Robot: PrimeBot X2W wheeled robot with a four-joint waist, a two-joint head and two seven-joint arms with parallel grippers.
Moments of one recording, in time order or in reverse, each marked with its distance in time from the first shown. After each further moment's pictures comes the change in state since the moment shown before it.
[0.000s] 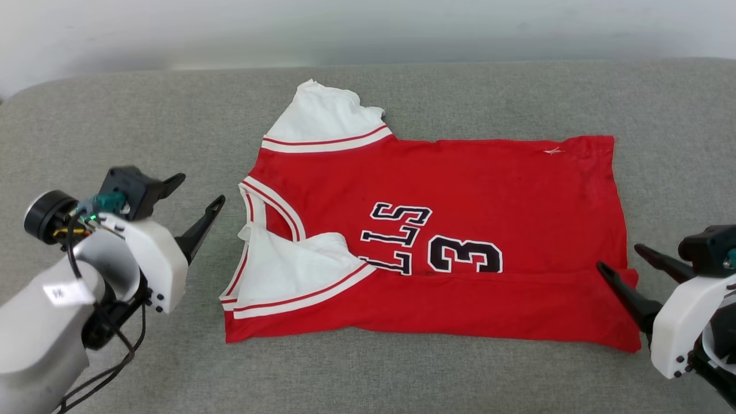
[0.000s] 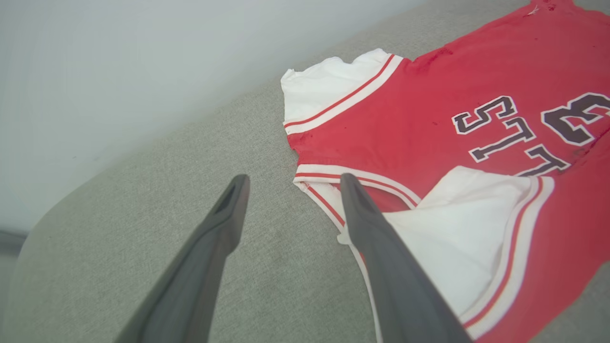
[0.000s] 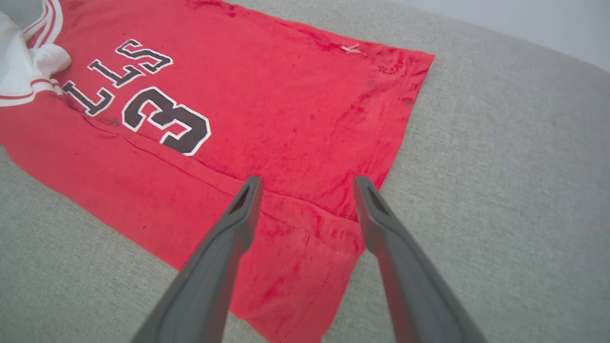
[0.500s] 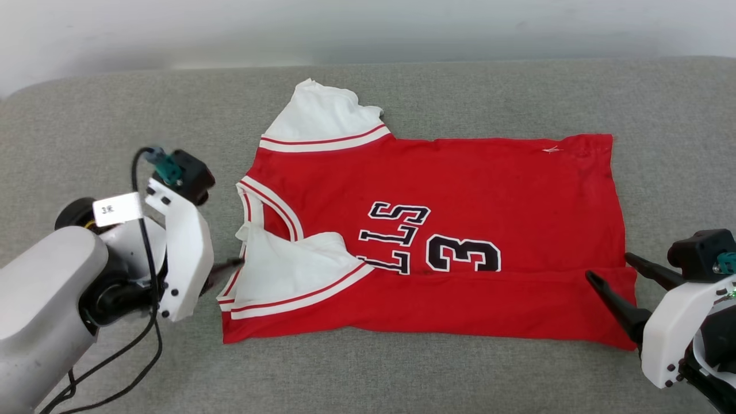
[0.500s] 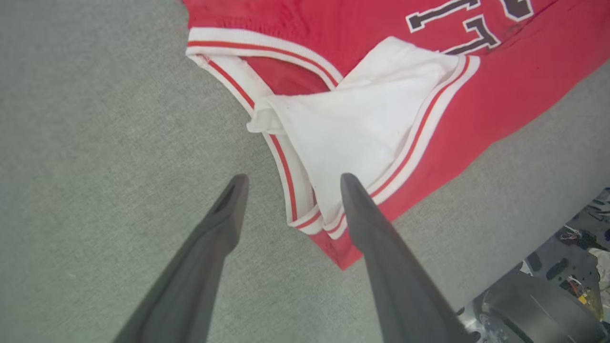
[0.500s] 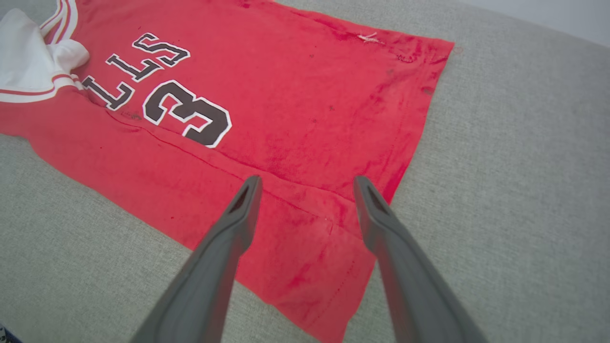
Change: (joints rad) left arm -0.134 0.043 -0.083 -0.150 -0.304 -0.060 0.697; right arm 0.047 0.042 -0.054 -0.095 -0.015 0.000 0.105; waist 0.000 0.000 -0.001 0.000
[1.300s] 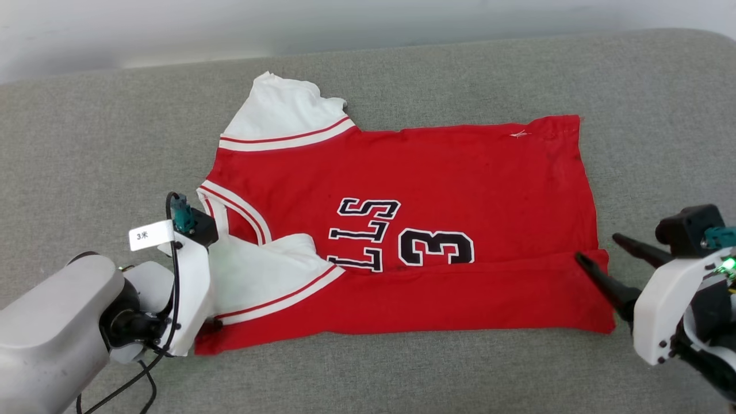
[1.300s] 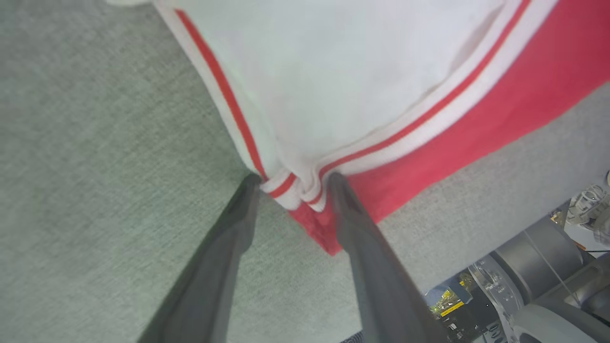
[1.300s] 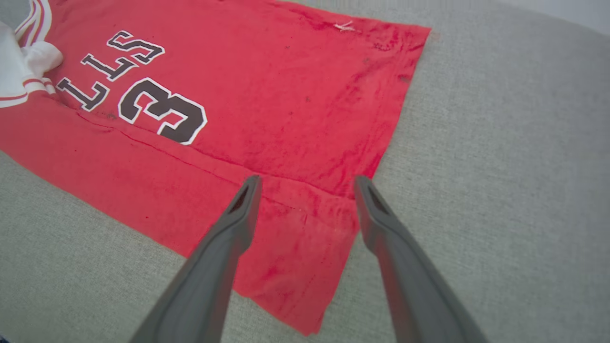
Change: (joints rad) left arm 0.014 -0.058 -0.143 0.201 -0.064 -0.019 0.209; right arm -0.089 0.012 0.051 0.033 0.023 0.000 0.026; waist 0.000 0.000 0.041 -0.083
